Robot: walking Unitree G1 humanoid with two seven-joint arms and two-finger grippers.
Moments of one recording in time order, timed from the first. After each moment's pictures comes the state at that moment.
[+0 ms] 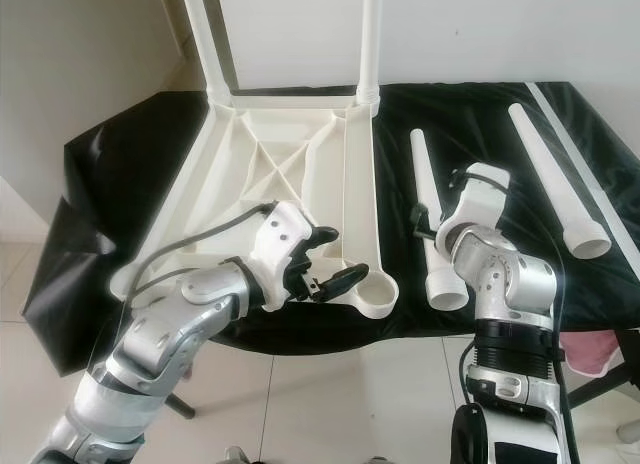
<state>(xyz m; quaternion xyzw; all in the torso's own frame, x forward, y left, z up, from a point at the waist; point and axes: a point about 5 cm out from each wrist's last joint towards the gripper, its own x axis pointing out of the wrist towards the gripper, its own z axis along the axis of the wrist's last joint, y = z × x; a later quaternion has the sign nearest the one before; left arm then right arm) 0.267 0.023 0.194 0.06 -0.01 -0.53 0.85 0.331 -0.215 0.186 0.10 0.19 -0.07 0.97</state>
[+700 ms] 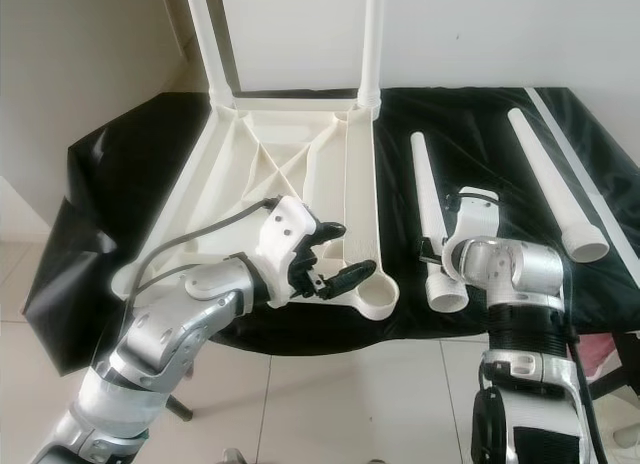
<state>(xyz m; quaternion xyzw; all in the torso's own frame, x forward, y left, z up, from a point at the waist) 0.267 0.018 0.201 0.05 -0.02 -0.54 0.84 0.339 -0.231 0.165 0.07 0.31 -0.07 0.94</state>
